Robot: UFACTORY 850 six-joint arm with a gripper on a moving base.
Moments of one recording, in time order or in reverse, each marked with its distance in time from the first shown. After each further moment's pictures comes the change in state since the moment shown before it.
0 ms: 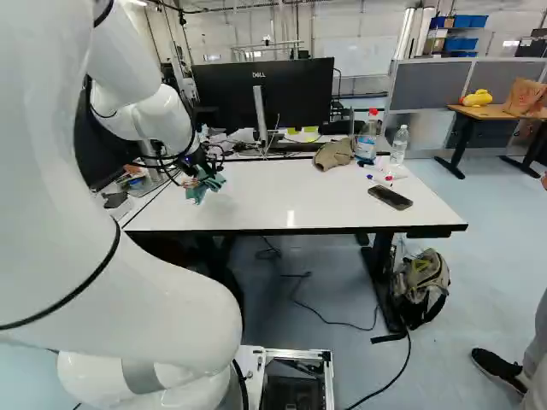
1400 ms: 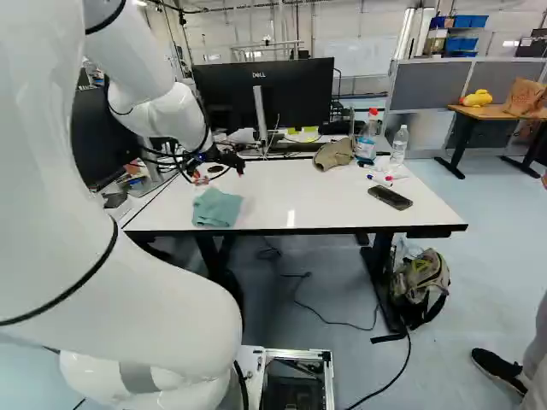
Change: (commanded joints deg) arm -6.0 -0.9 -0.8 0.0 0.0 0.0
